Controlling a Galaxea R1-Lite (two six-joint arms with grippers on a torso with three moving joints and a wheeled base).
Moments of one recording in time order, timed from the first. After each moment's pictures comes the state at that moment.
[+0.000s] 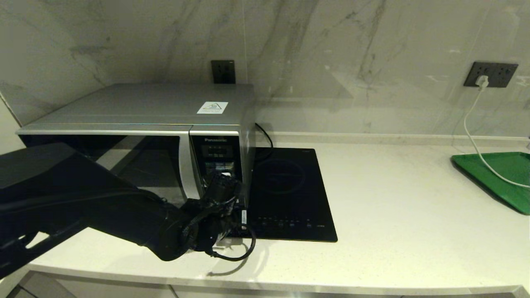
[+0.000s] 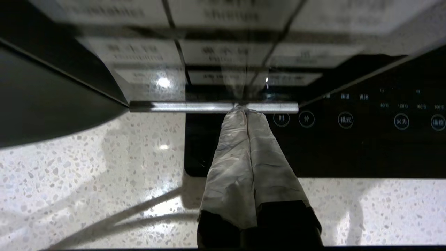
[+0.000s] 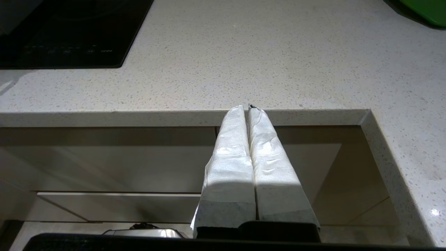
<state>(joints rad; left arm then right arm) -0.63 2.05 -0.99 -0.34 0.39 -0.42 0.00 0.00 -0.11 0.26 -0.04 0.09</state>
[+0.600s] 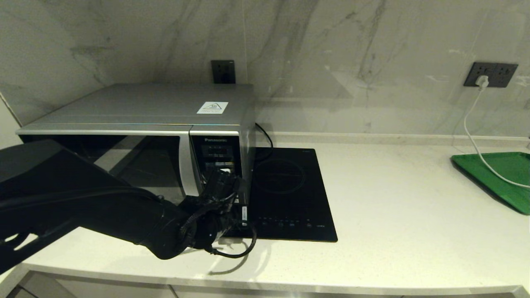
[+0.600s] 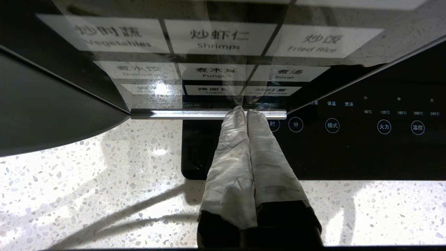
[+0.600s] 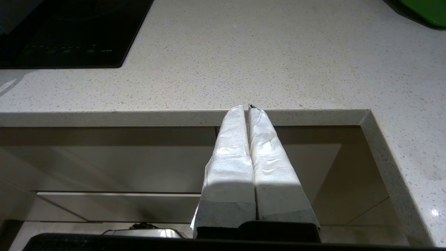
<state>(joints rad) -0.63 2.03 -0.99 -0.34 0.39 -0.42 0.00 0.00 -0.11 0.26 -0.04 0.09</state>
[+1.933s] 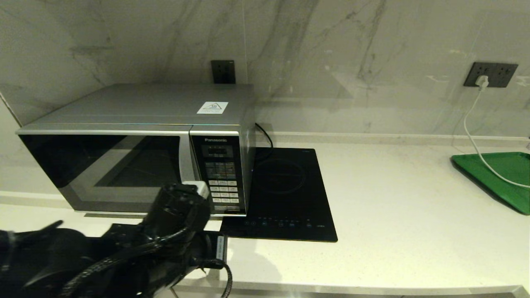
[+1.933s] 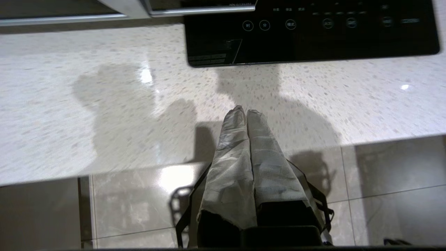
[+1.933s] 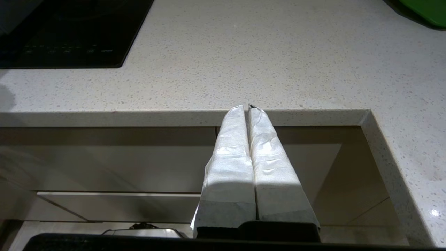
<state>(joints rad) -0.77 1.59 -0.73 -0.14 0.40 -0.47 0.00 0.00 -0.11 0.26 -0.04 0.09</state>
